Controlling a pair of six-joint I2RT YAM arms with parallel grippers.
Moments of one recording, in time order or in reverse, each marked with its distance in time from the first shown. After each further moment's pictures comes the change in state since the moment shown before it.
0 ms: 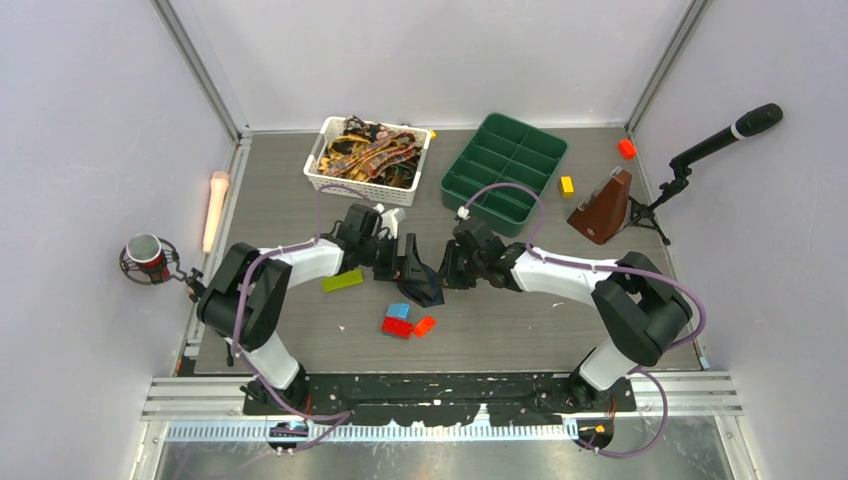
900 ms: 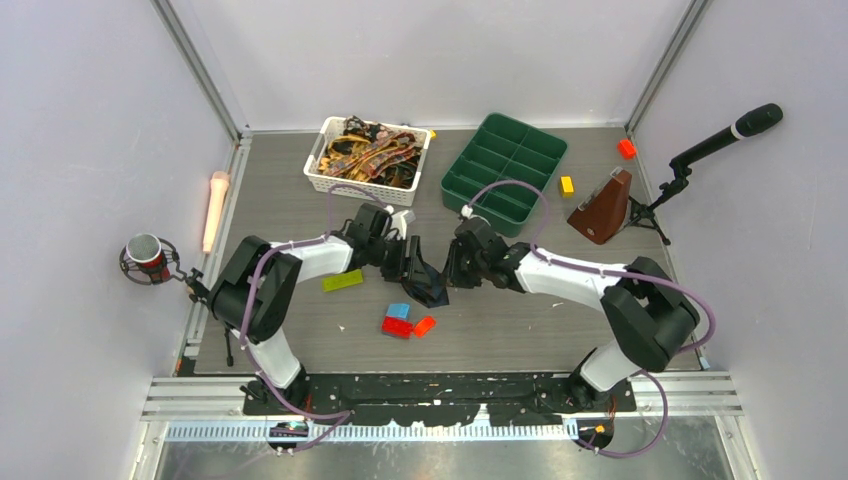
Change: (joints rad) left arm -0.047 0.066 0.053 -0.015 0.009 -0.012; right arm -0.001 -0.024 0.000 -0.041 0.053 -0.023
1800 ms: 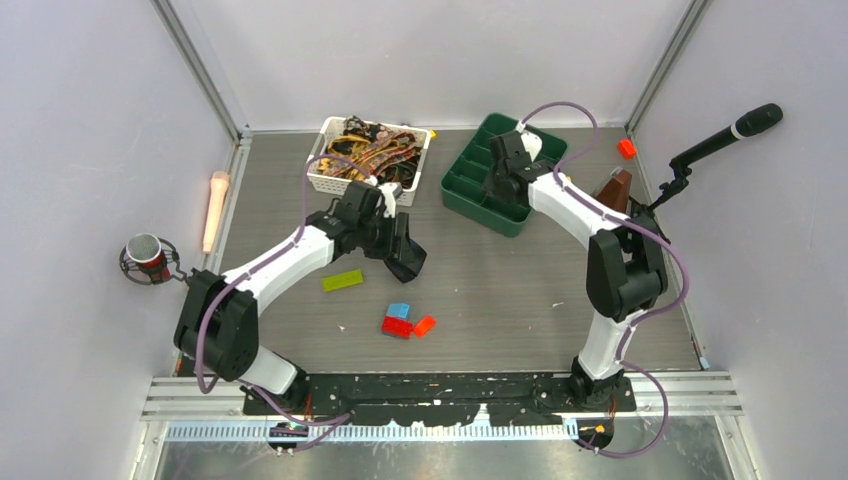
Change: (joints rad) left arm -0.010 -0.230 0.167 -0.354 -0.333 0.087; right arm -0.362 0.251 0.584 -0.290 0.340 -0.098
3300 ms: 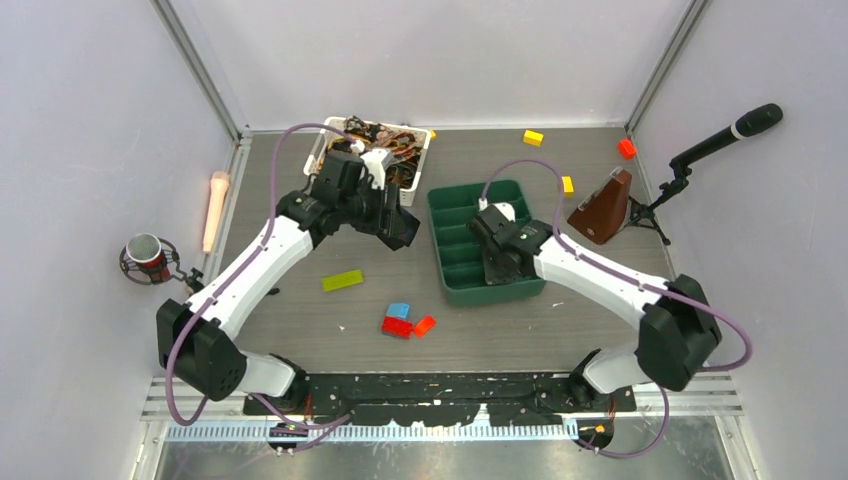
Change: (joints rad) left arm 0.026 -0.113 0.216 -0.192 -0.048 0.101; right arm 0.306 -0.360 -0.383 -0.342 0.034 -0.174
